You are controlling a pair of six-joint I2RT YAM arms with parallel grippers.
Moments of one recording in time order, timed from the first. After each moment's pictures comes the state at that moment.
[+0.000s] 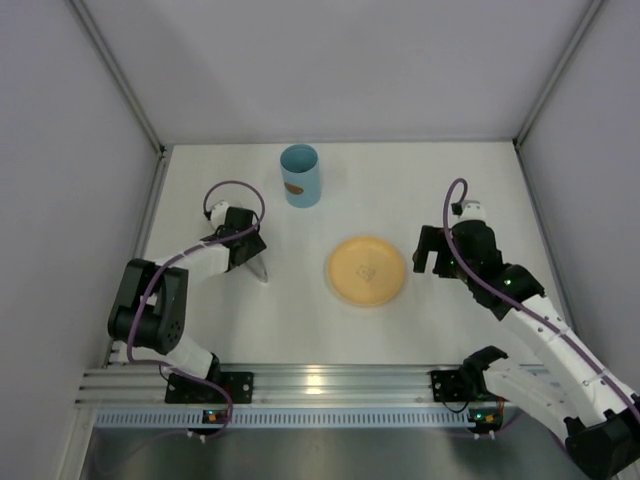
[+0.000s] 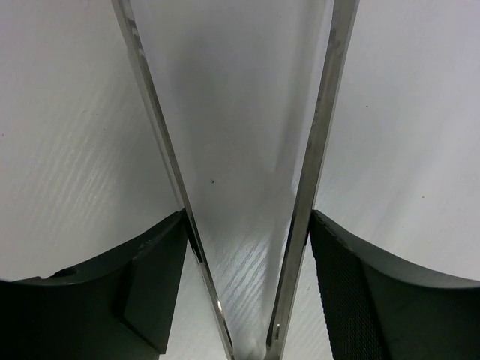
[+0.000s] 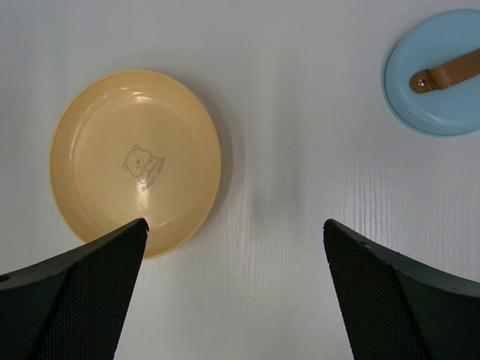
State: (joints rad) left arm -0.25 1.58 0.78 -0.12 -0.33 -0.74; right arm 0.46 0.83 0.79 -0.63 0.22 0.42
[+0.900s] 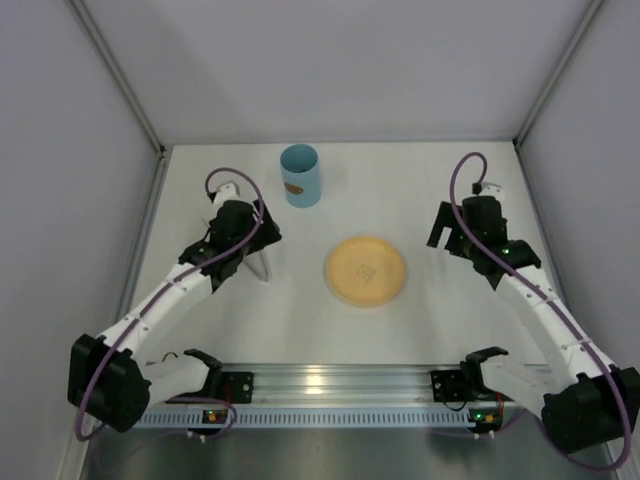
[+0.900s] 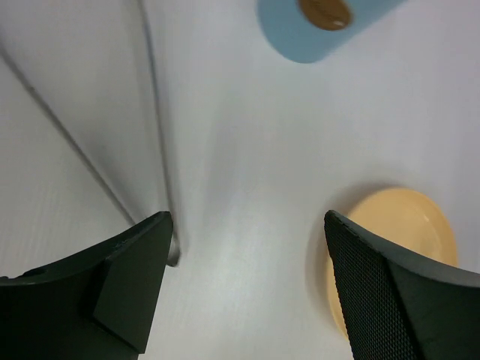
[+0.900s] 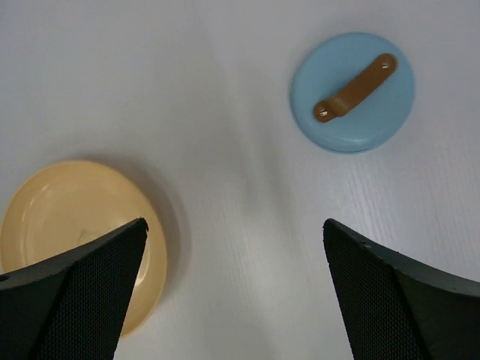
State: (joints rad) left arm -0.41 1.17 0.84 -0.32 -0.29 -0.69; right arm 0.29 1.00 0.88 -0.61 0.26 0.44
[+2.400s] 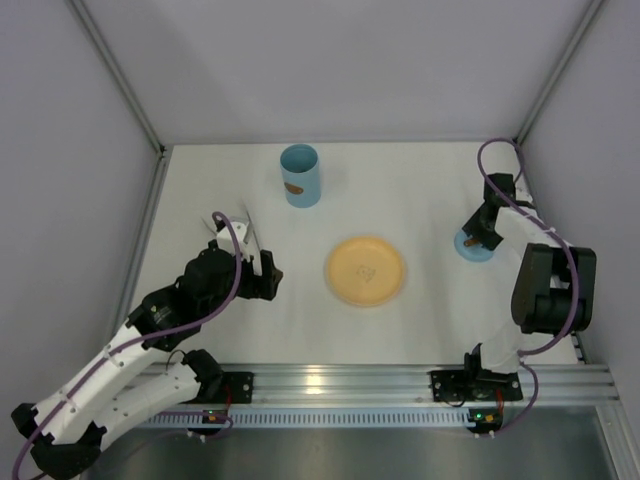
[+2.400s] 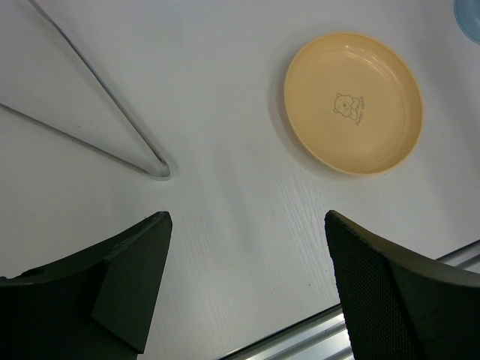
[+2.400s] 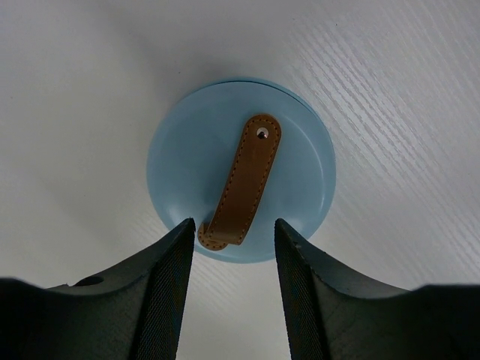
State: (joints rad) left arm -0.78 0.68 0.85 -0.68 -0.28 -0.39; right arm -0.11 1.62 1.06 -0.50 0.24 0.62
